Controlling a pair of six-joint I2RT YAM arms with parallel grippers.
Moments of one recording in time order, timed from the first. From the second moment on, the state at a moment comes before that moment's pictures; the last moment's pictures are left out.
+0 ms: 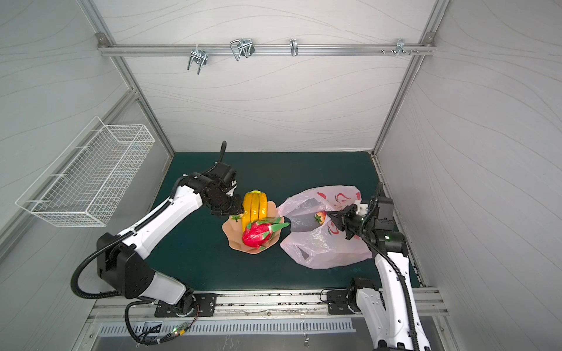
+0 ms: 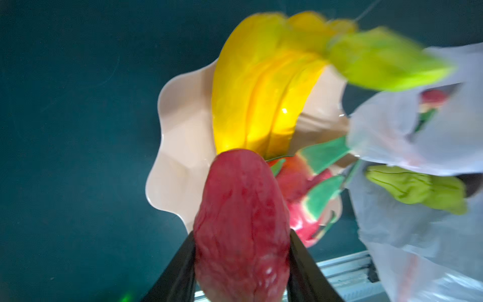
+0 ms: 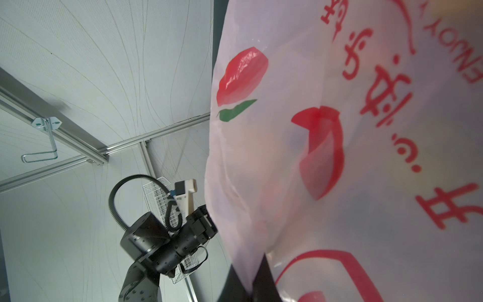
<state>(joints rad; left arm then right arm) -0.47 1.47 1.40 -1.15 0.13 -0.52 -0.06 0.77 0.77 -0.73 -0.82 1.15</state>
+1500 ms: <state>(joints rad) -0.94 1.57 1.34 -0.73 0.32 -0.94 -0.06 0.75 0.77 -0.76 -0.82 1.15</state>
